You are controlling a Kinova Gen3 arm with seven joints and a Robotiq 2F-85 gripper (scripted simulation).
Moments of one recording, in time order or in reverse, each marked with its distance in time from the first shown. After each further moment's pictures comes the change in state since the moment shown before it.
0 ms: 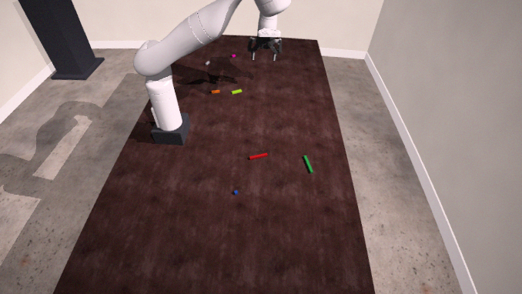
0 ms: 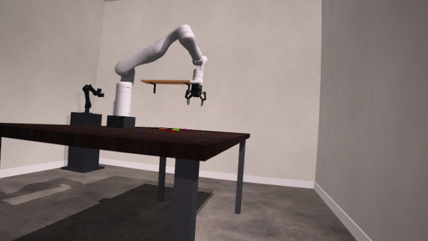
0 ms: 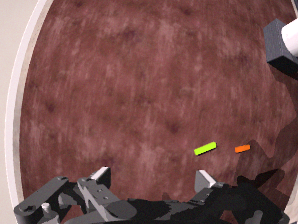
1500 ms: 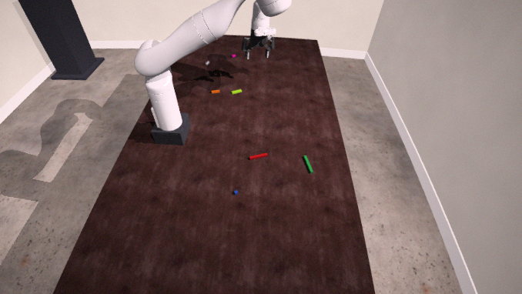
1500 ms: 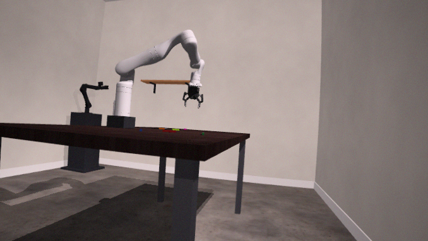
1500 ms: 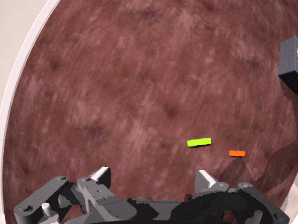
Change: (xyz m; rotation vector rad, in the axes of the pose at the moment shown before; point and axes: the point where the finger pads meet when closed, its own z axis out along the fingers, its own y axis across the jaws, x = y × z) arm -0.040 0.026 0.015 -0.004 0.005 -0.238
